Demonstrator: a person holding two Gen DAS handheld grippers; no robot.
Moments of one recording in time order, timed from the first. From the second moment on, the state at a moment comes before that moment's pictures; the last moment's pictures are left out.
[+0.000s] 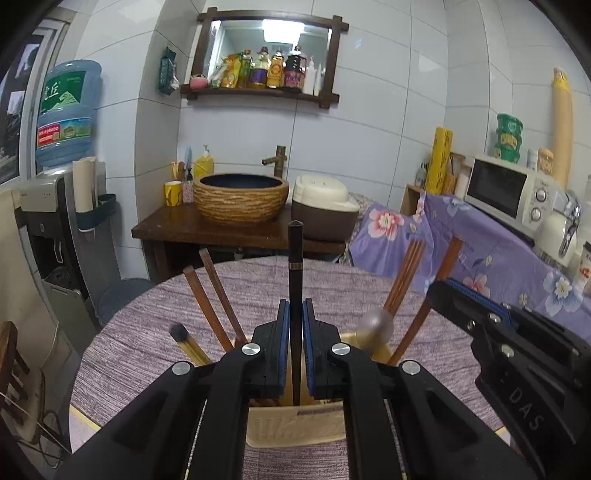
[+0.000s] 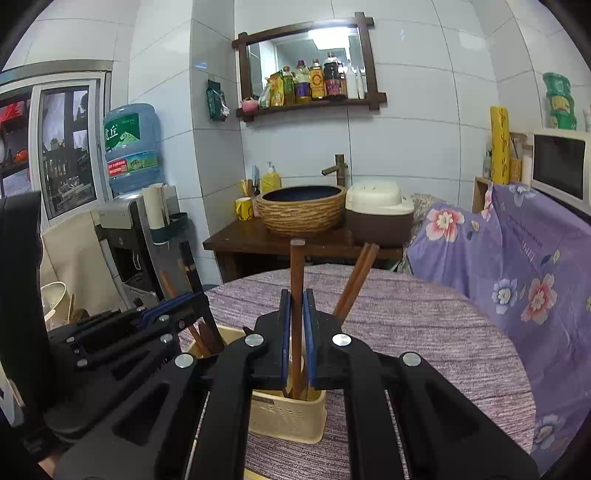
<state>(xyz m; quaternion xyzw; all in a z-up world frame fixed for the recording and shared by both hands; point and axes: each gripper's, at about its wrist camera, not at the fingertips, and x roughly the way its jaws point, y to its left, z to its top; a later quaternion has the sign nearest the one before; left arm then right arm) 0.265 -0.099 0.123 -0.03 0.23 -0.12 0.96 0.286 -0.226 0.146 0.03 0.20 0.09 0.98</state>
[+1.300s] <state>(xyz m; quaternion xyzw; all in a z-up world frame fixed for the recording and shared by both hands) 0.051 -0.009 0.015 -0.07 0.19 -0.12 0.97 0.042 -0.222 0.000 -0.02 0.20 0.04 0.98</state>
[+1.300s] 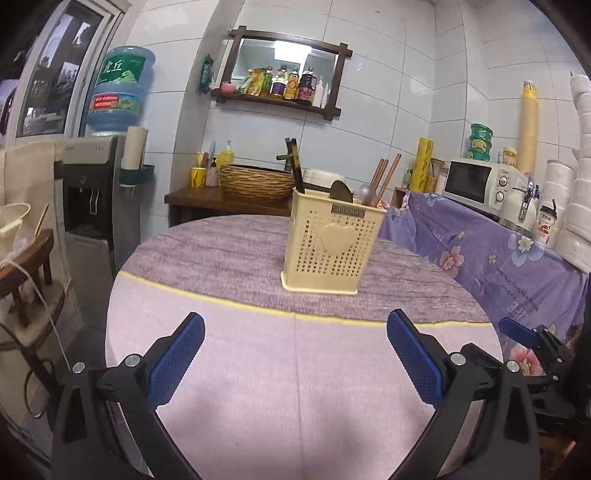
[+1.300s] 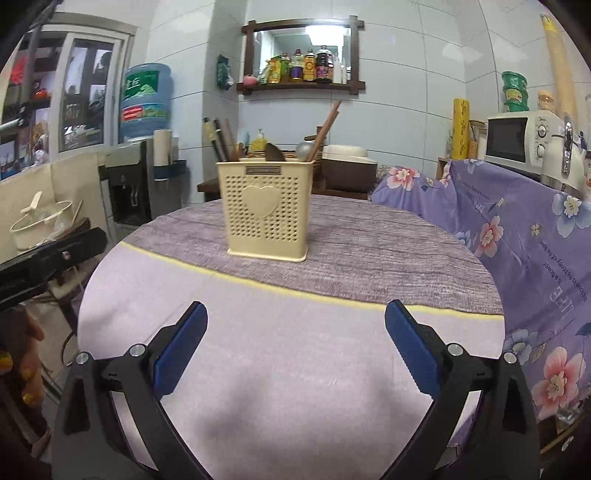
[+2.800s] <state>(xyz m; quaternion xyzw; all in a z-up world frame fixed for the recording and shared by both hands) 0.019 0.010 0.006 -0.07 0.19 -0.10 0.98 0.010 -0.211 0.007 -0.02 0.18 0.07 0.98</state>
